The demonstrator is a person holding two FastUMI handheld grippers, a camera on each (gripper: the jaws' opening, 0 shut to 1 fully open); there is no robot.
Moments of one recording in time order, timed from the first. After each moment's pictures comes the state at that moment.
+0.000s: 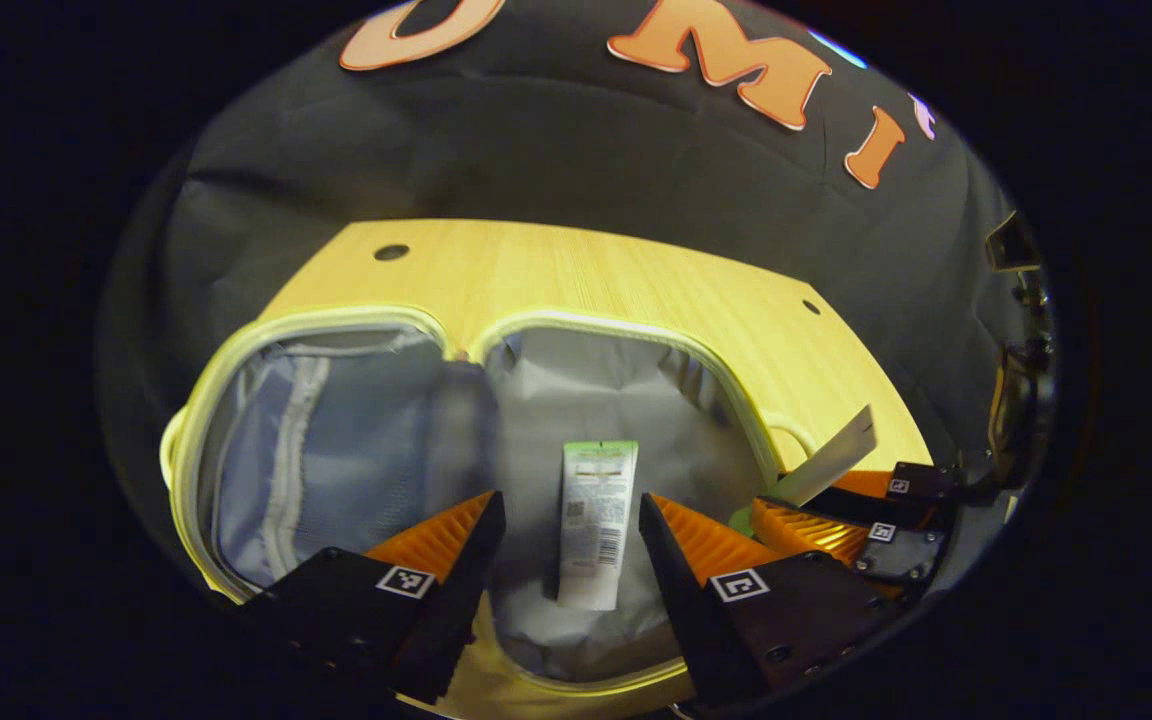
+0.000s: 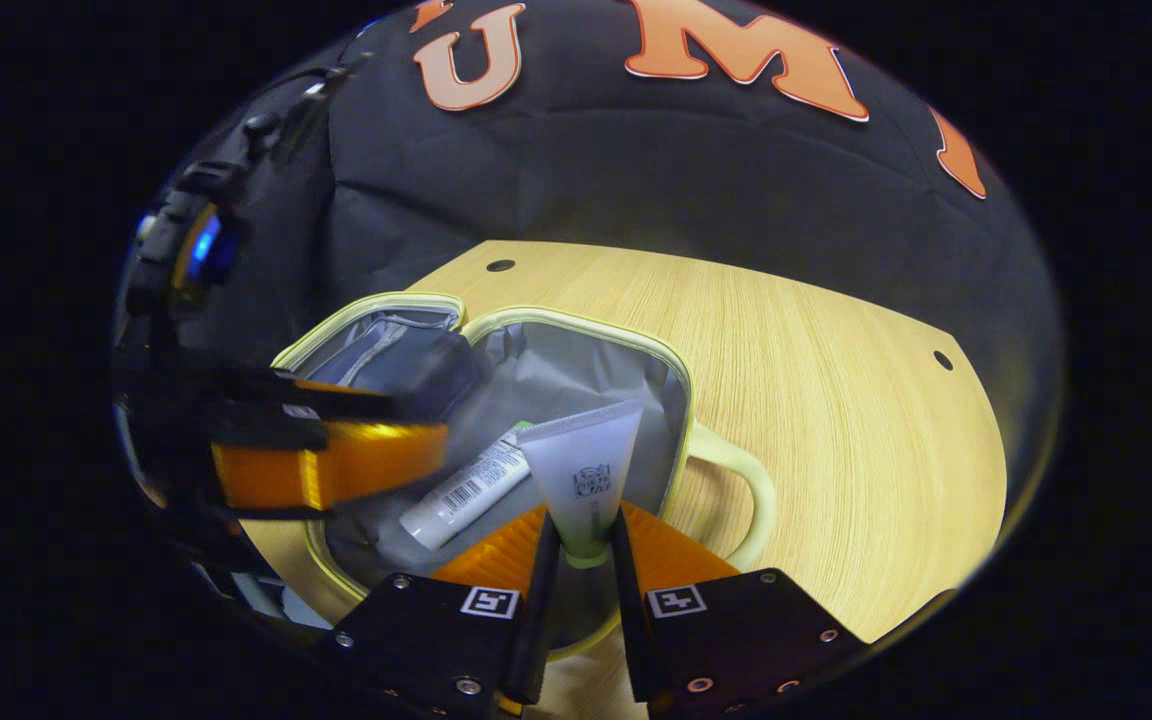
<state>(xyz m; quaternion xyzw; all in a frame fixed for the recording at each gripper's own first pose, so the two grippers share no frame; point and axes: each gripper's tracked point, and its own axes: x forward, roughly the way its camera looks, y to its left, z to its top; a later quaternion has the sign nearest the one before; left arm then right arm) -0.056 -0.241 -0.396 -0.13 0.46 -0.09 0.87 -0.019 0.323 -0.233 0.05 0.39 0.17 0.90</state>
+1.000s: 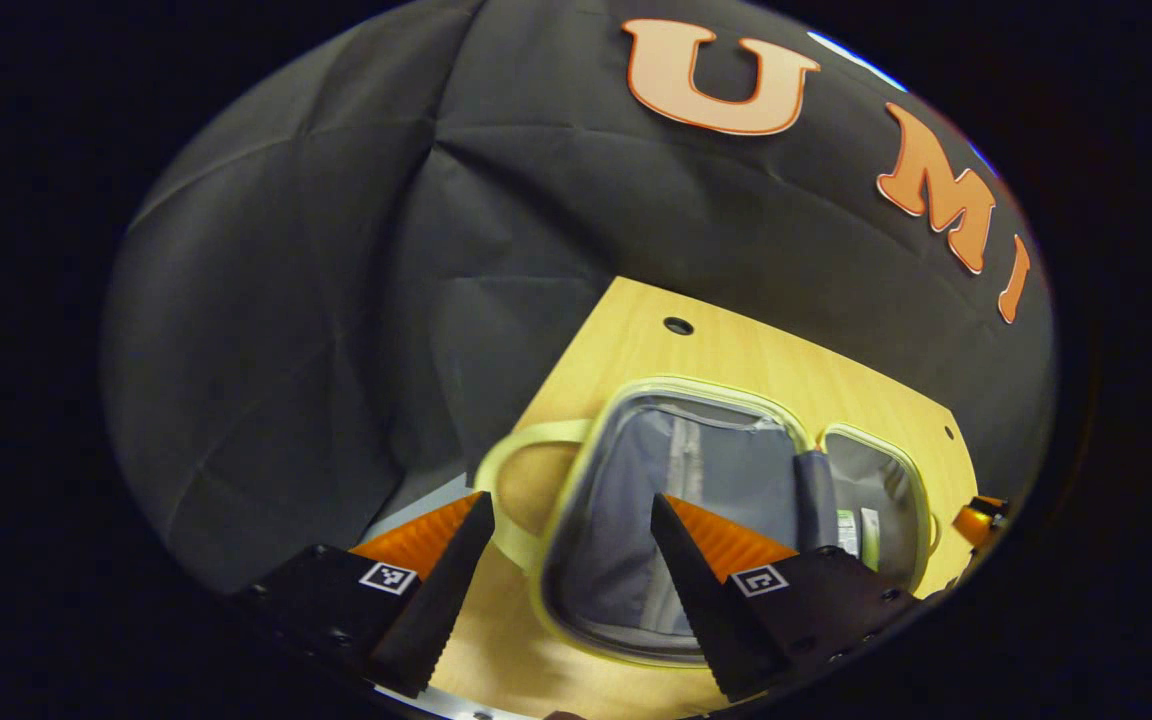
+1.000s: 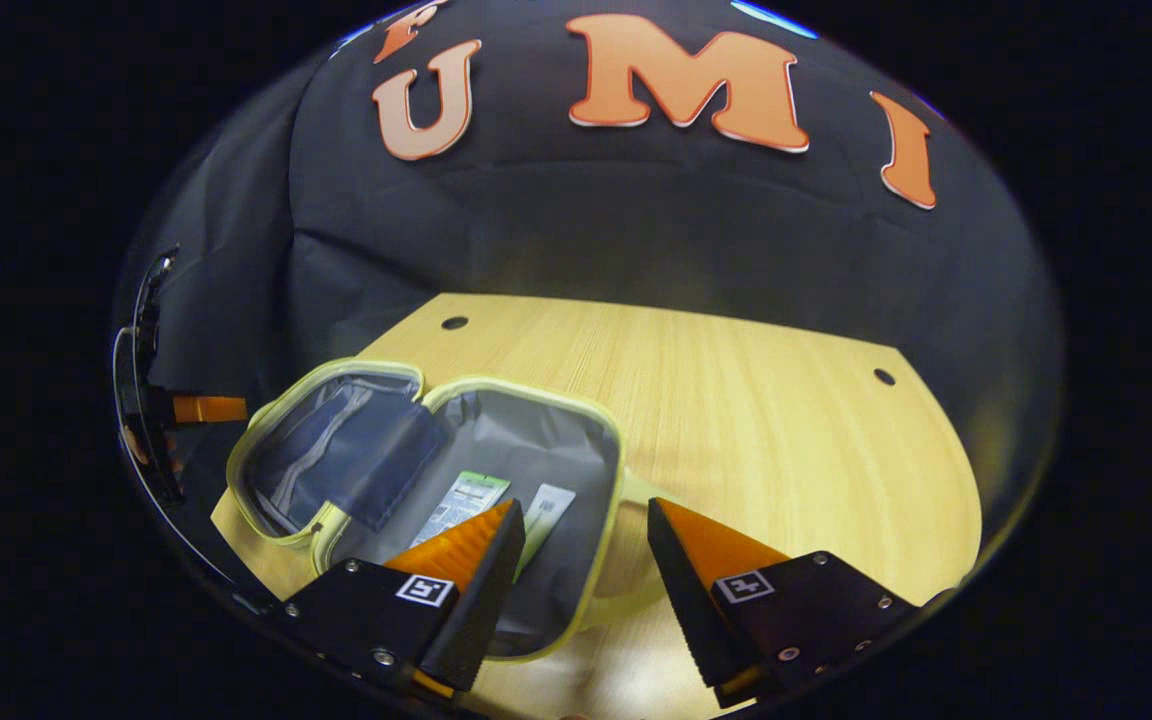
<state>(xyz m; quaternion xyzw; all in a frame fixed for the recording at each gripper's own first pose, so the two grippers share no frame) -0.096 0.041 -0.397 -0.16 0.41 0.15 0.88 -0.001 0.271 -0.164 0.06 0.32 0.08 0.94</state>
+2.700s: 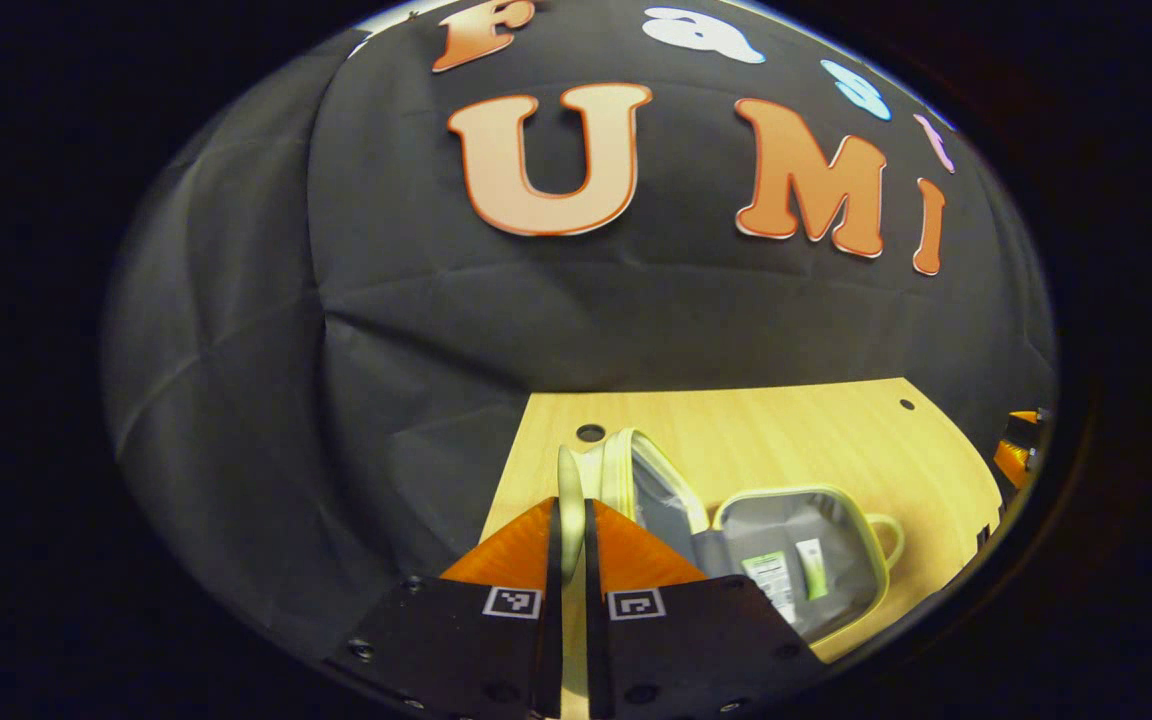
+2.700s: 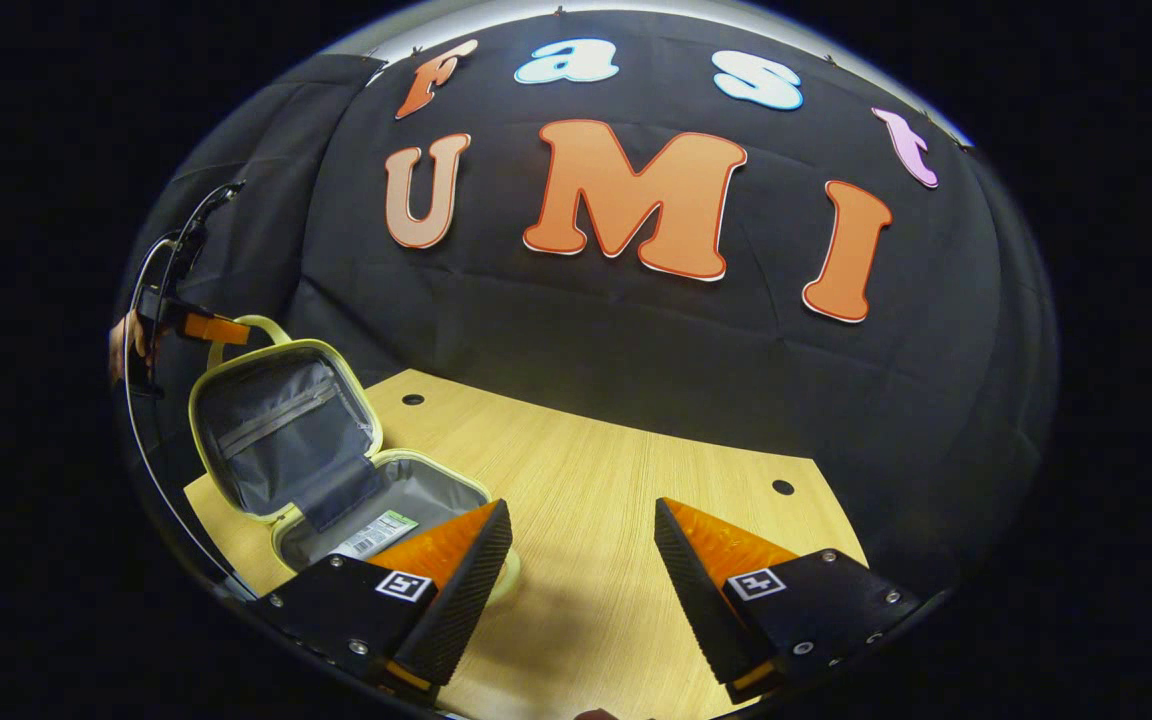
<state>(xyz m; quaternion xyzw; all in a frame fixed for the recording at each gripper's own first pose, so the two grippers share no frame) -0.007 -0.053 -0.211 -0.02 0.31 0.04 0.95 -0.018 0.129 -0.077 0.00 0.19 0.07 0.98</state>
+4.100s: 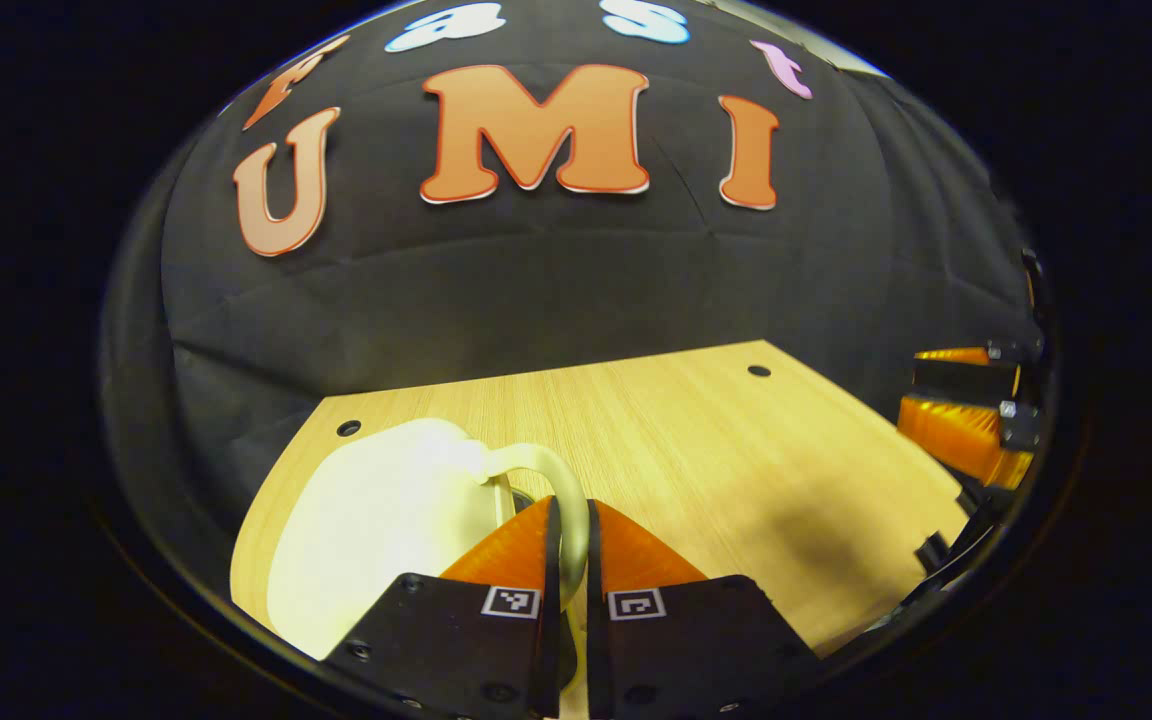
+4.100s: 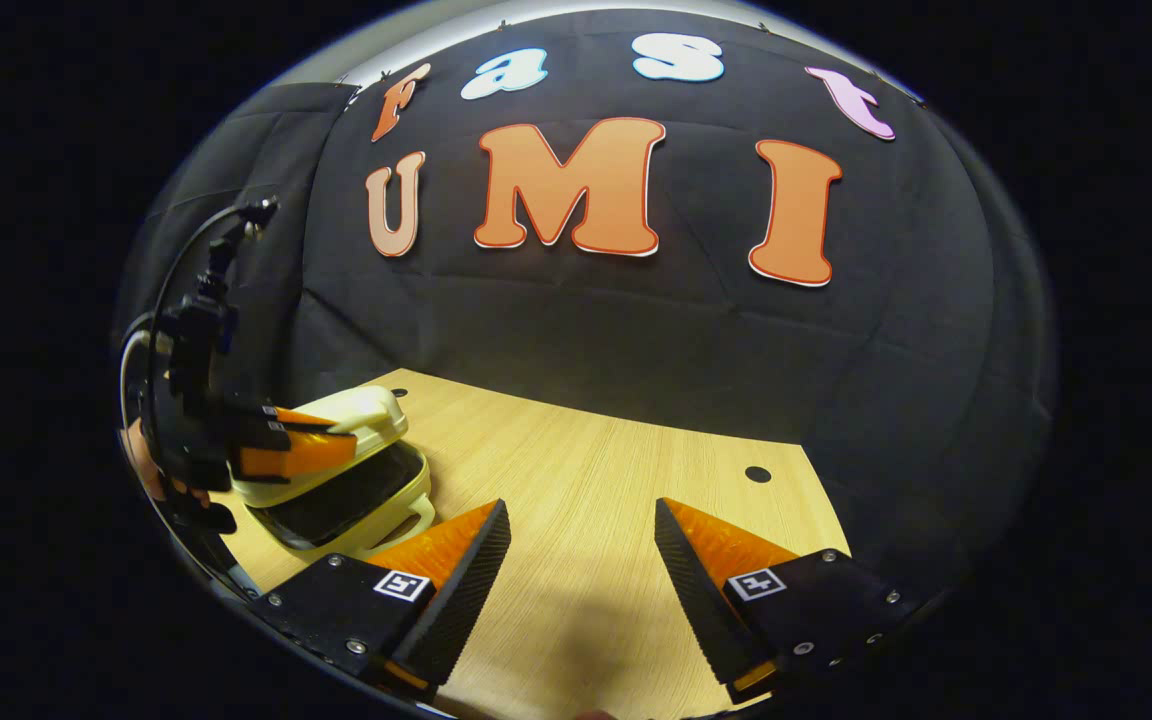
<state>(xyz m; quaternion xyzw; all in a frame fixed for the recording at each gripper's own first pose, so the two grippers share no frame) -0.006 -0.438 -0.289 0.02 0.32 -0.10 0.94 -0.026 0.001 -0.129 0.04 0.18 0.10 0.98</state>
